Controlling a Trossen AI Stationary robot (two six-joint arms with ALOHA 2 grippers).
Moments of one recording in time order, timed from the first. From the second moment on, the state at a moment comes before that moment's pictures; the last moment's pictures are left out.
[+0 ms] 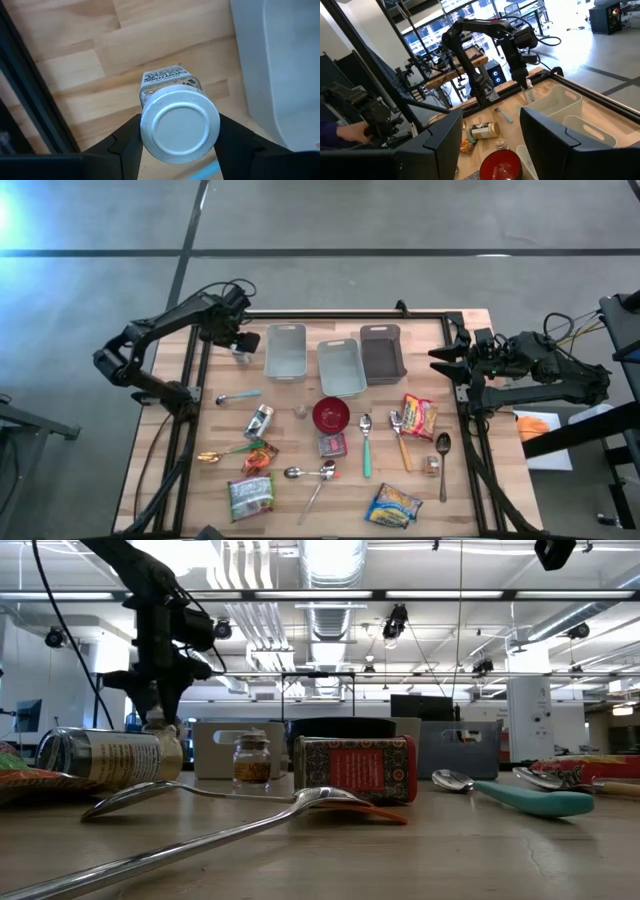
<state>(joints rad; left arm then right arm) 0.89 1.44 1.02 -1.06 0.04 -0.40 0.00 0.41 0.78 -0.42 0.10 0.46</state>
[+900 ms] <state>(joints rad) 0.75 1.22 1.30 -1.06 0.13 -0.28 0.00 0.41 0.78 -0.42 0.10 0.46</state>
